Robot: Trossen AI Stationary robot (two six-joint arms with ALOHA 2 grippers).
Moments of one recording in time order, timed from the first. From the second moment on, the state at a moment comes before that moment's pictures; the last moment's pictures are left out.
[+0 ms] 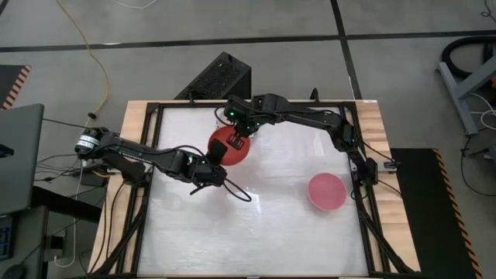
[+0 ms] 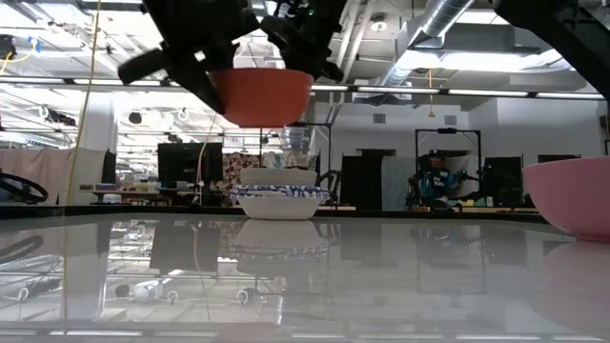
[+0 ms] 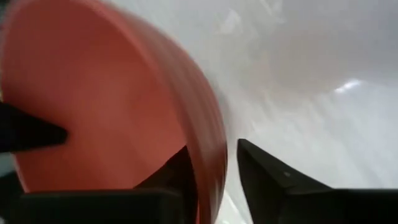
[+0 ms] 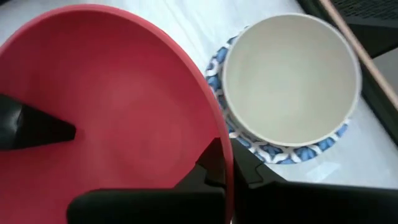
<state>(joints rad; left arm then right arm) -0.19 1.47 1.14 -0.78 -0.64 0.65 -0.21 2.14 2.33 -1.22 0.10 0.30</state>
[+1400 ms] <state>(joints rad) -0.09 1.11 1.32 -0.91 -0.68 -0.26 -0.50 2.12 2.33 -1.06 -0.11 0.31</state>
